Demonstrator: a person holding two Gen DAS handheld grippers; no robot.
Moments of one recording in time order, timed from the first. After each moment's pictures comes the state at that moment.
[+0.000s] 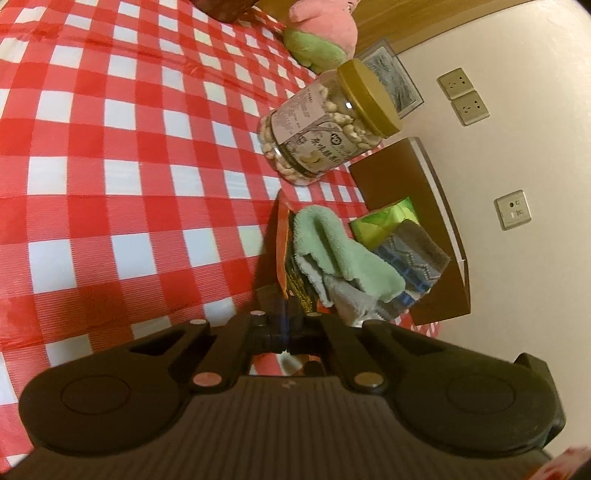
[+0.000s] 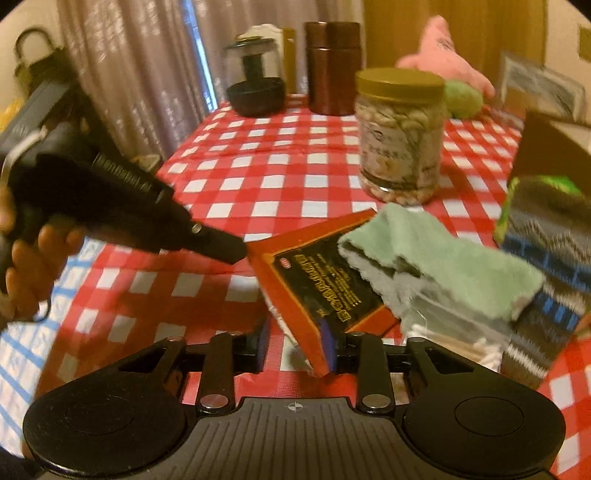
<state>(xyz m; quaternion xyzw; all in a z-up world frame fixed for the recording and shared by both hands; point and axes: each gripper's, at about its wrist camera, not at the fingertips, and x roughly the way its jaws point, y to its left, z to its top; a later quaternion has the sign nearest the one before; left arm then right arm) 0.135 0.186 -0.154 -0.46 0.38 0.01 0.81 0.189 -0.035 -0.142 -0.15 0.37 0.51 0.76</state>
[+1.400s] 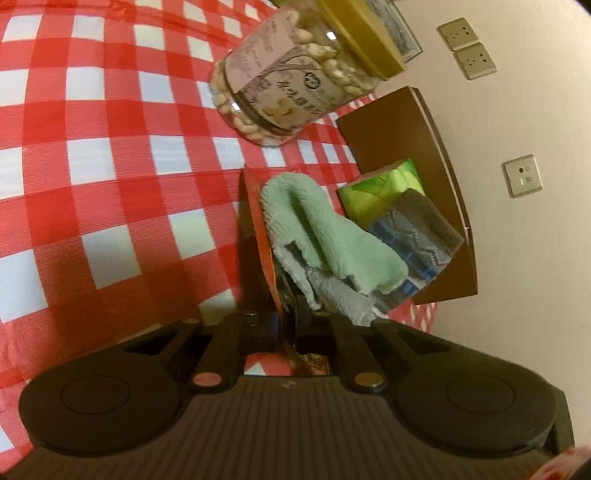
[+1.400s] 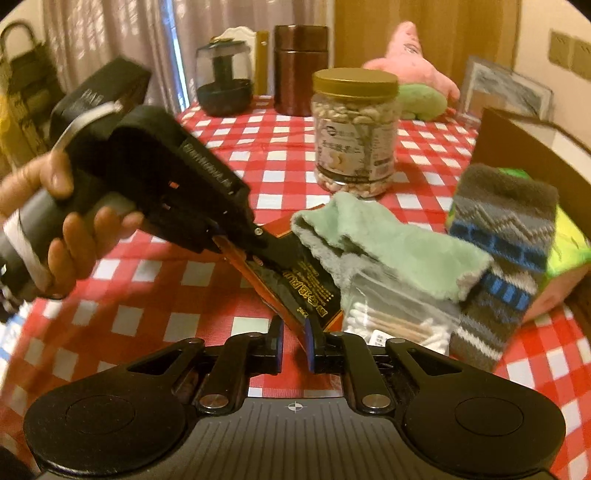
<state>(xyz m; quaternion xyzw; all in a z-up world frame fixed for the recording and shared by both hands) 0.207 0.160 -0.179 -0.44 0.43 -0.05 0.78 0.195 -0.065 -0.147 -0.14 0.37 0.47 0.79</state>
